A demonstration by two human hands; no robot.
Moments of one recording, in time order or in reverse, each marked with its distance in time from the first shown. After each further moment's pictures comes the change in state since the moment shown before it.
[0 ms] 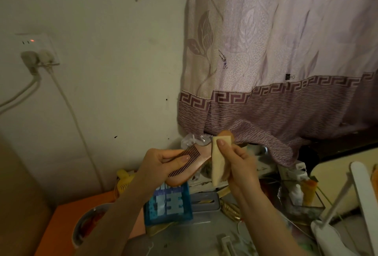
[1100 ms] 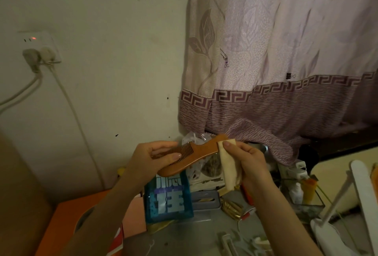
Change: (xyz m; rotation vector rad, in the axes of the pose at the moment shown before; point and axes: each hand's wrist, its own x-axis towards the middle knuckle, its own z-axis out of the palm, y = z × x) left_hand 0.003 -0.003 -0.027 0.171 0.043 0.160; right_hand 0.004 -0.015 -0.017 -0.159 -0.066 0.027
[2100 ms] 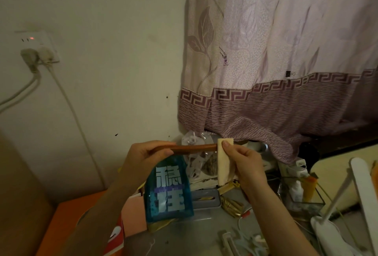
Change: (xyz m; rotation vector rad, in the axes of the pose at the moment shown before) left_hand -0.001 -0.005 -0.007 0.135 0.056 0.209; right_hand 0.006 0.015 0.001 -0.079 0.084 -0.047
